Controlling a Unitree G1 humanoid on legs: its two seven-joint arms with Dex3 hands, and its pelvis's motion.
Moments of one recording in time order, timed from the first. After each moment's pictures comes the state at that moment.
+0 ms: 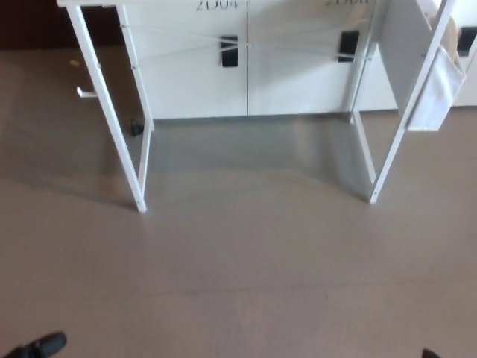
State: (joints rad) left_arm 0.39 0.28 0.29 0.16 -0.36 0.28 -0.35; right_arm 0.49 -0.13 -0.01 0.25 -0.01 -0.19 0.04
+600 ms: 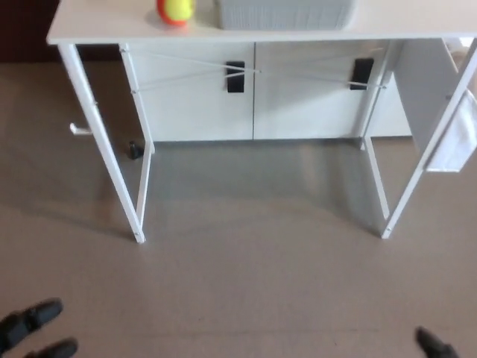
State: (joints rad) left_arm 0.33 0.32 0.30 0.13 -0.37 0.29 -0.34; right_arm 0.41 -0.10 -0.03 0.31 0.01 -0.17 0.04
